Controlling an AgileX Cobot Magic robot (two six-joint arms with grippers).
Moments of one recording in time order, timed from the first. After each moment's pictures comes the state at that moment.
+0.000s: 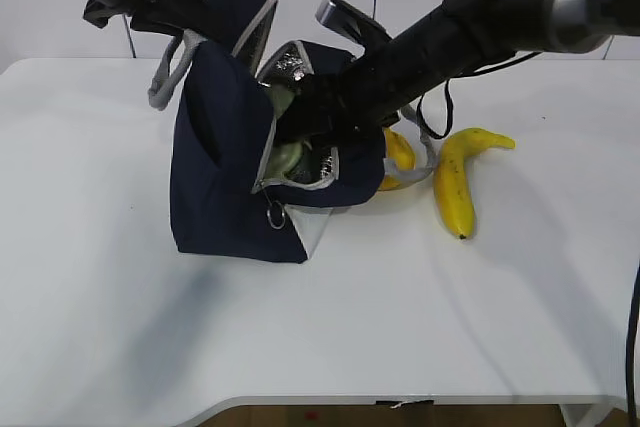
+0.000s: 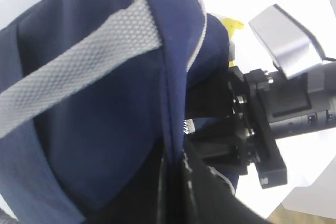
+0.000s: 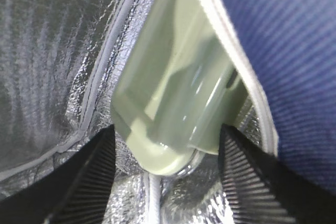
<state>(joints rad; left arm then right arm) -0.20 1.91 -1.71 -0.77 0.98 0.33 0.27 2.21 -1.75 0.94 0.91 -0.68</state>
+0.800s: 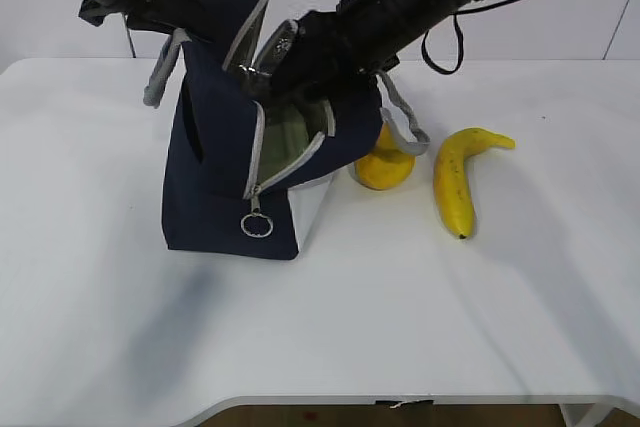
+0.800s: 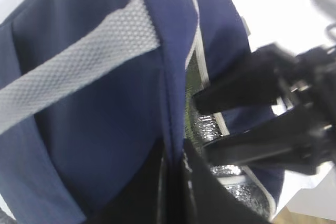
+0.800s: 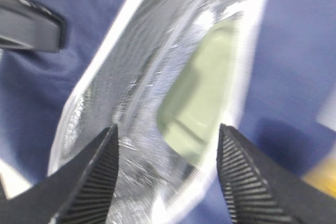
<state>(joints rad) -0.20 1.91 -1.71 -0.77 0.98 0.34 0.25 2.22 -2.00 0.84 1.12 -0.60</state>
